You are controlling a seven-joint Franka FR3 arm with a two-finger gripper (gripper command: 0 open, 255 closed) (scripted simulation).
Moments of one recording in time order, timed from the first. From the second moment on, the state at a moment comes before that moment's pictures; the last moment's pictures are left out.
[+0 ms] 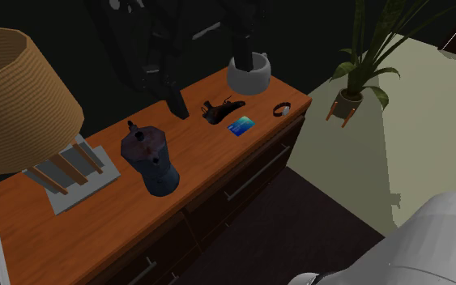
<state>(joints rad) -0.02 -0.74 0.06 -2.35 -0.02 1.43 0.00</state>
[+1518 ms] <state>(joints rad) -0.14 -0.08 -0.08 -2.23 -0.03 2.00 0.00</state>
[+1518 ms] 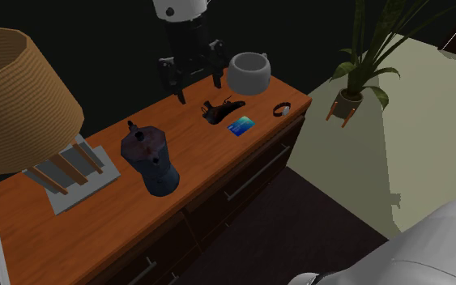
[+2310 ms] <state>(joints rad) -0.21 0.35 -0.12 -1.95 0.05 2.15 -0.02</state>
